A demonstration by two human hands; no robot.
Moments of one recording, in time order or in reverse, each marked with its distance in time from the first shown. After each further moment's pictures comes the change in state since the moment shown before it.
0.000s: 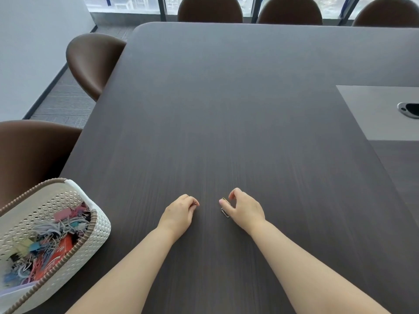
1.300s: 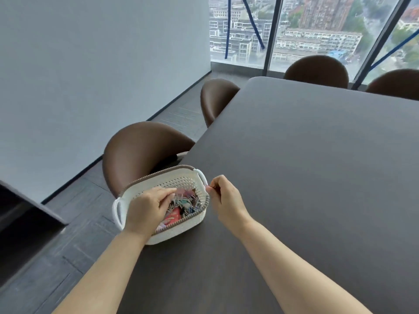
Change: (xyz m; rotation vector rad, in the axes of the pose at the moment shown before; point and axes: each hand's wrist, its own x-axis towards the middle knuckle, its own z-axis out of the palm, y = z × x) left_hand -0.193 -0.084 -0.190 0.166 0.750 -0.127; right_hand -0.102 -0.241 0.040 0.379 -0.074 -0.802
